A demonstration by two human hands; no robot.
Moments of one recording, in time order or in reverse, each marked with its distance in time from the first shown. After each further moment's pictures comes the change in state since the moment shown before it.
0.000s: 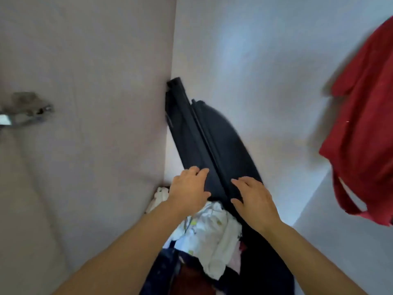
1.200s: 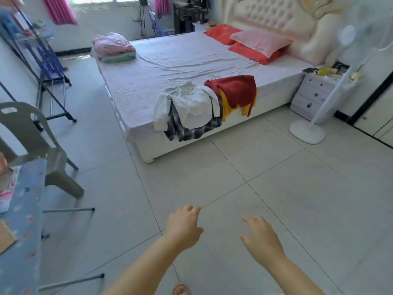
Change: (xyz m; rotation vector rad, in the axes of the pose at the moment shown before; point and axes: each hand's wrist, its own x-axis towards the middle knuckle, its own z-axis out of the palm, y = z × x) left_hand -0.790 0.082 0.040 -0.163 0.414 -2.353; right_hand -0.525 -0.497 0.078 0.154 -0.839 -2.038
